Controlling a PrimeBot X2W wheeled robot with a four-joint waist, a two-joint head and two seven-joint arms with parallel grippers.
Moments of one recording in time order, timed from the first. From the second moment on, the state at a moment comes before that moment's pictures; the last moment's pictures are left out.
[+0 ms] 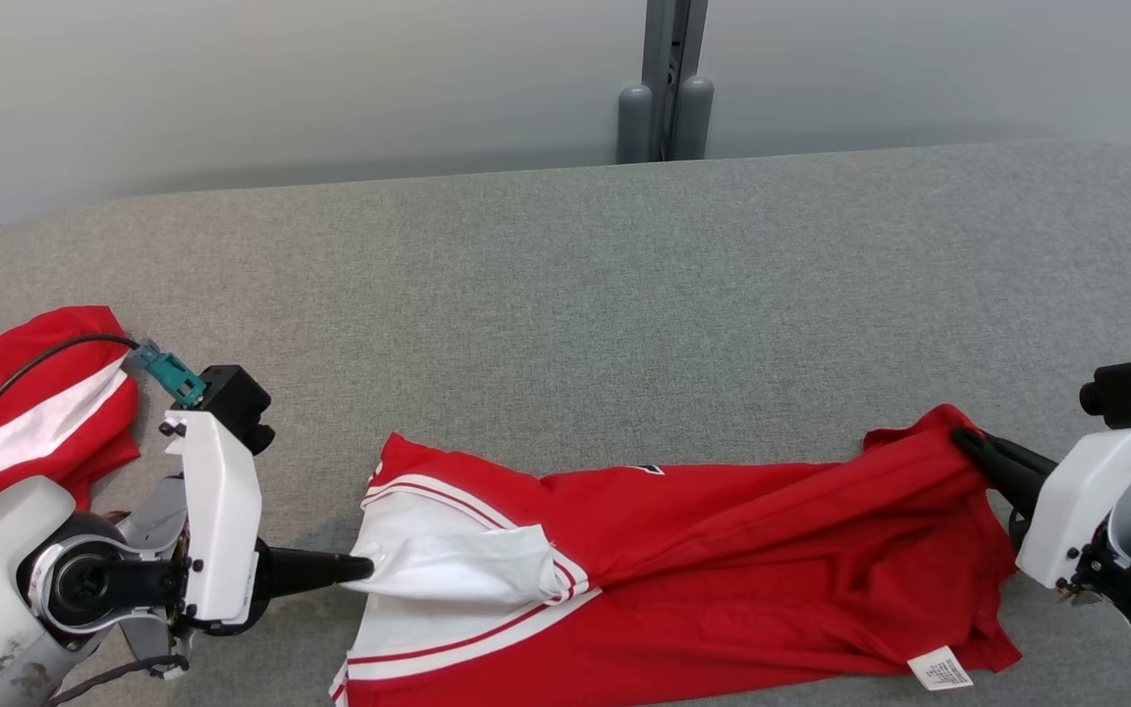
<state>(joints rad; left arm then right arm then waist) -0.73 0.78 -1.08 0.18 -1.67 -0.13 0.80 -0.64 -0.68 1.02 0.53 1.25 0.13 -0.02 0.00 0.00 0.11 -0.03</state>
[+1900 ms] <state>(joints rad) -0.59 0.82 -0.93 0.15 -1.44 -0.06 0.21 -0.46 -0.88 0.78 0.41 1.44 0.13 -0.24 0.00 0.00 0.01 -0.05</state>
